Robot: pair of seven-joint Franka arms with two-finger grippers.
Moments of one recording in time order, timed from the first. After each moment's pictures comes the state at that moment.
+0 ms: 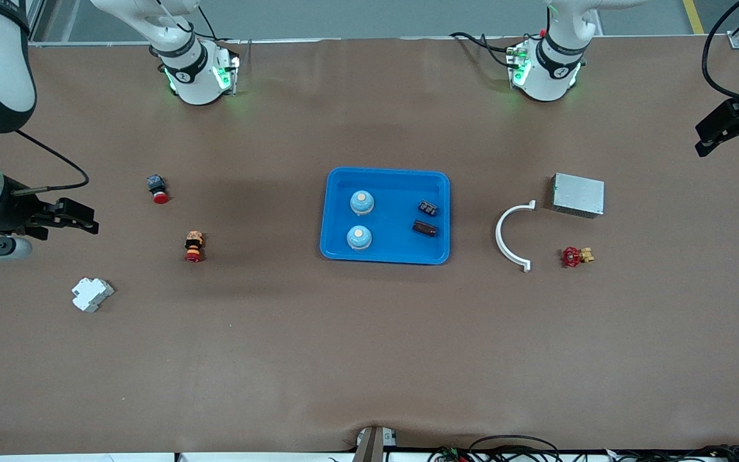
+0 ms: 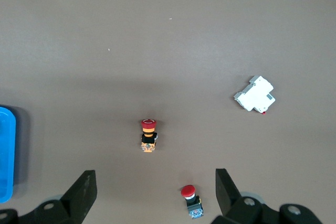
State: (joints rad) left arm -0.02 -0.06 -0.03 -1.53 0.10 1.52 -0.12; right arm -0.04 0.18 0.03 -1.57 0.04 1.73 -0.12
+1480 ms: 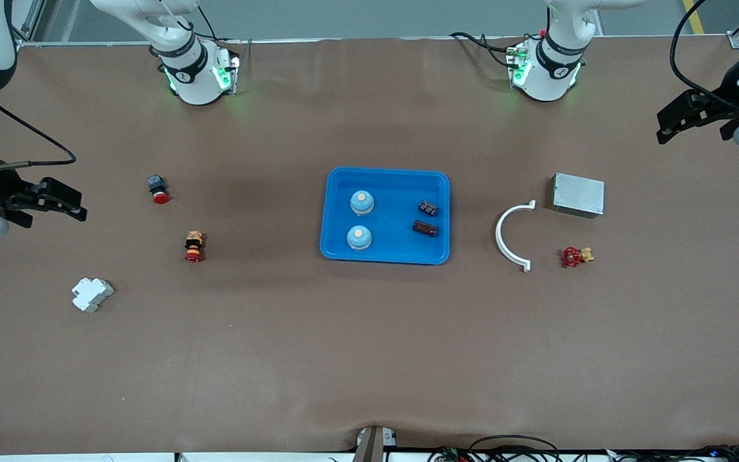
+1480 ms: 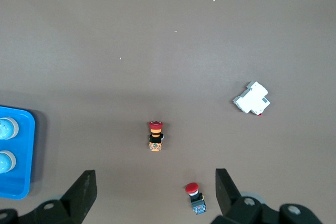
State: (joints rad) left arm -0.03 -0.06 -0.08 -1.53 0.04 1.44 -0.12; right arm -0.03 0.13 0.03 -1.50 0.04 1.67 -0.10
